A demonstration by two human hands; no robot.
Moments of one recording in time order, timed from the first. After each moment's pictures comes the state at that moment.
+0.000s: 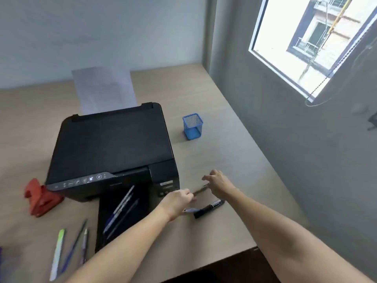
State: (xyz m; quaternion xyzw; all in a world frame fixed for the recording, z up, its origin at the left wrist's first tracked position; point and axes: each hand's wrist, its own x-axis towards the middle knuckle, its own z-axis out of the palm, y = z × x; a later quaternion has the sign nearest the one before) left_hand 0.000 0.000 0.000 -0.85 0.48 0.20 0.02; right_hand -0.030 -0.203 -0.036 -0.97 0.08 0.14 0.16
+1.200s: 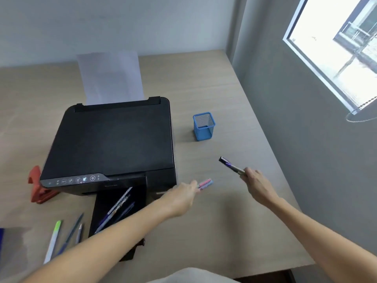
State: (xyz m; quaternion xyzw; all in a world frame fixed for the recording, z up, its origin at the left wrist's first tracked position) left_hand 0.027 -0.046 0.059 -0.90 0.31 0.30 -0.10; right_hand -0.028 -0.327 -0.035 -0.97 0.11 0.04 0.21
